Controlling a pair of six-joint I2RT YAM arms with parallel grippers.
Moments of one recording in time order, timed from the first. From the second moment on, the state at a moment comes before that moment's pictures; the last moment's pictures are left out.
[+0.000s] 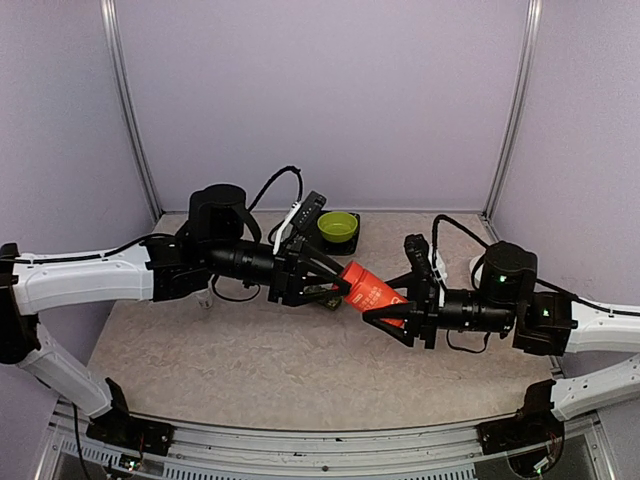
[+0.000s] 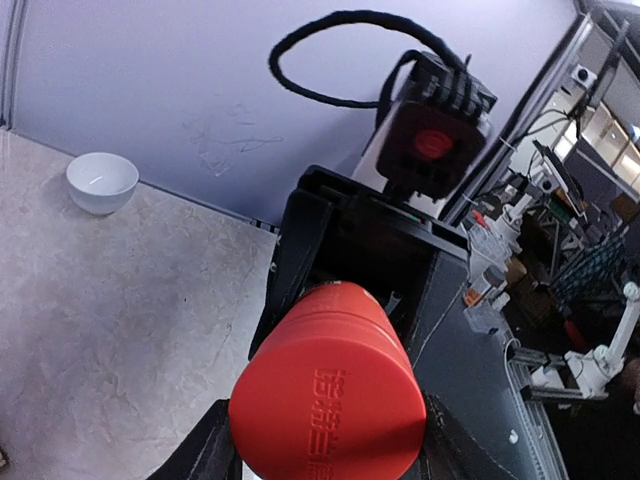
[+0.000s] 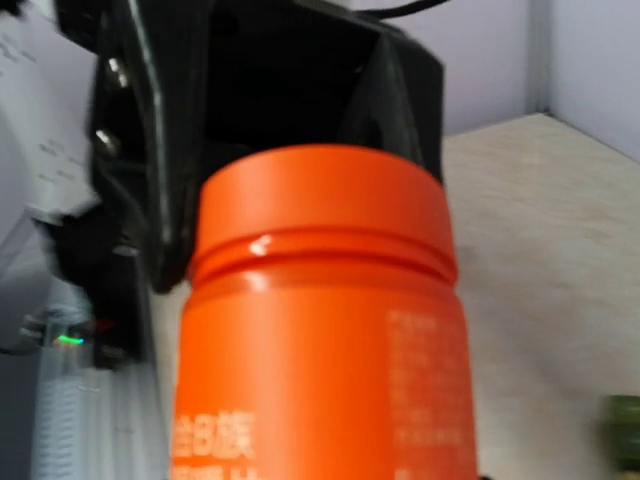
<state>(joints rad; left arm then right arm) -0.96 1.46 1.09 0.18 0.72 -0.35 1.08 0.95 0.66 0.16 -0.20 0.09</state>
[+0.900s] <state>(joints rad) -0.98 1.29 1.01 0.20 0.70 -0.22 1.08 0.98 0.66 0.15 -0.43 0.14</state>
